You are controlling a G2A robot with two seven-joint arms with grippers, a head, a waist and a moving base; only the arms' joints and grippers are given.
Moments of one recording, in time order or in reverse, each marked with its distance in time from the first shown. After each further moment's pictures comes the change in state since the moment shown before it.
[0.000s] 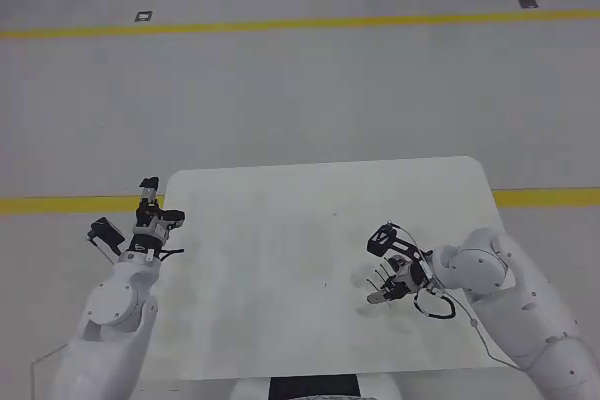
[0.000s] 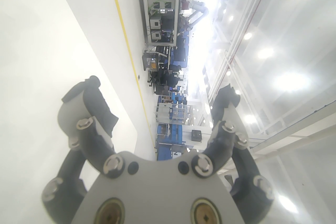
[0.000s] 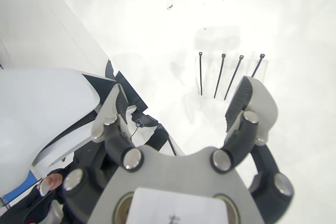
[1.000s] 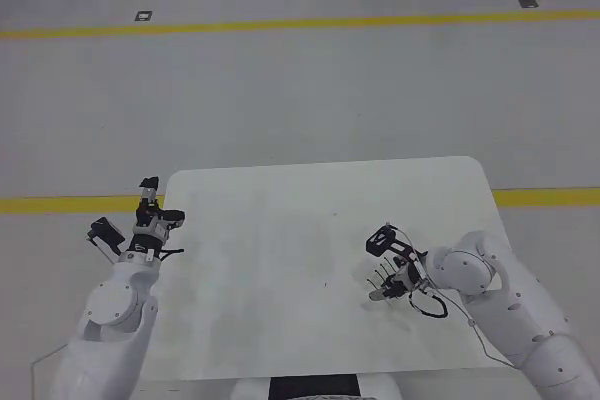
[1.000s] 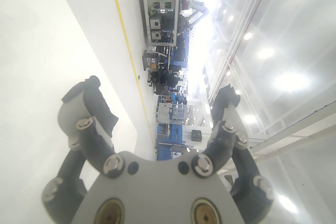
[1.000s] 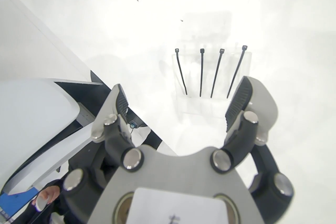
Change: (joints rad) left arm 0.000 0.000 0.000 0.000 0.000 0.000 0.000; right arm 0.015 0.009 -0.061 0.034 -0.130 0.041 -0.054
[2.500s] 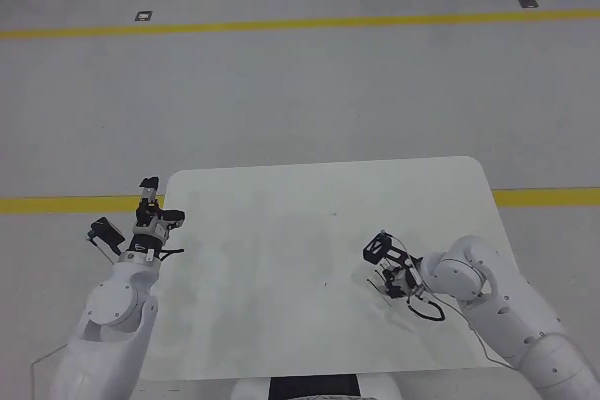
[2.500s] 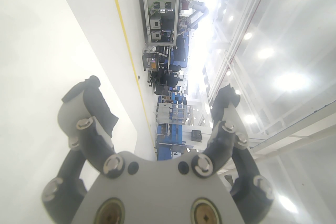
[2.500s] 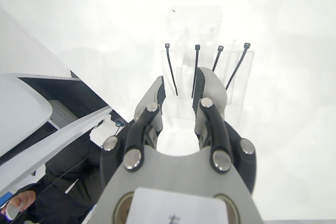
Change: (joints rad) left arm 0.000 0.000 0.000 0.000 0.000 0.000 0.000; right arm 0.028 0.025 -0.091 0.048 -0.076 -0.004 -0.068
